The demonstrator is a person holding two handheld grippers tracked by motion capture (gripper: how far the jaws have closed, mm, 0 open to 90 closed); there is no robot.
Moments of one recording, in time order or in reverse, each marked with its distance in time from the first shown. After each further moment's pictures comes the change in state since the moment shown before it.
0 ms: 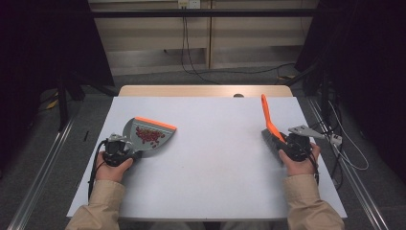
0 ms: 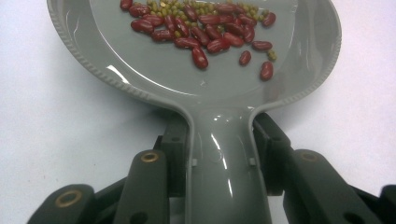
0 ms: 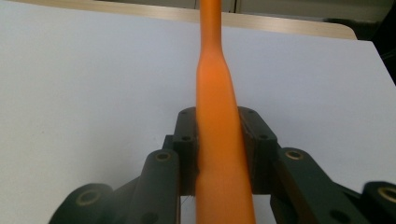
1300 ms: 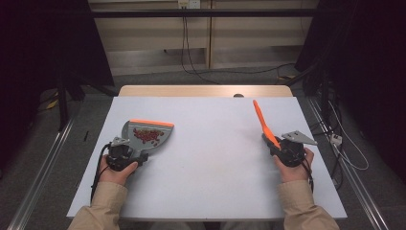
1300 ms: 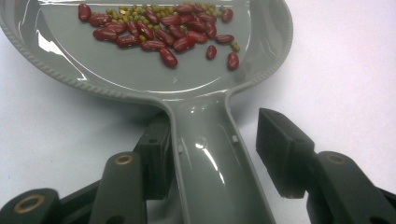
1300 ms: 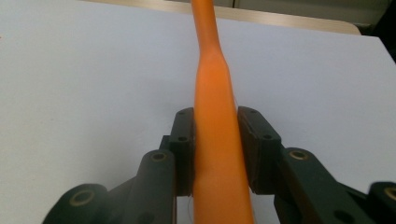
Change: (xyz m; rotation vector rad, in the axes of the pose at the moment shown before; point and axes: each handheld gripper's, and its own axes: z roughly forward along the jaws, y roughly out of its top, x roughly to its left) left arm -0.016 -0.008 0.000 -0.048 -0.032 -0.005; right arm 0.021 -0.013 0.000 -0.003 -0.015 -0.019
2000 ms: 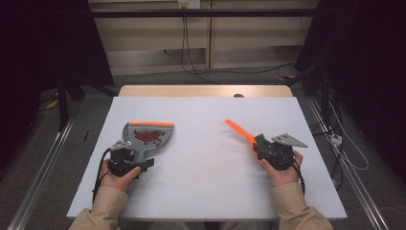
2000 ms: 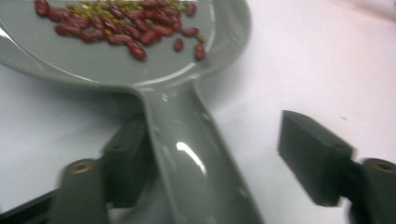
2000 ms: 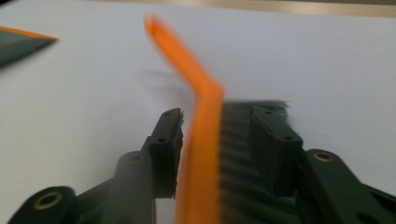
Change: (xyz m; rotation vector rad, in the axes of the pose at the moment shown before) left arm -0.014 -0.010 -0.011 -0.008 -0.101 -0.023; right arm 0.028 -0.004 0.005 -0.013 0.123 0.032
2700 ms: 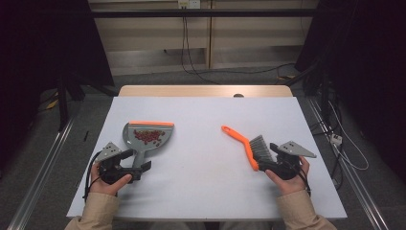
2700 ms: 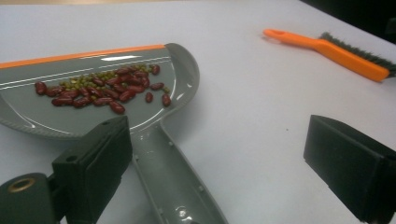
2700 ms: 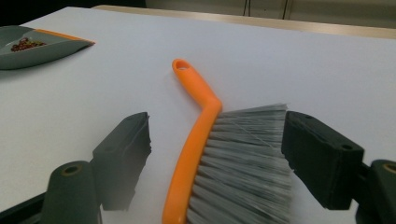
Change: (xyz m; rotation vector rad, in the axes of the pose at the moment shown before) left arm 0.000 -0.005 -0.029 -0.217 -0.119 0.157; right arm -0.004 -0.014 -0.025 -0.061 0.071 -0.045
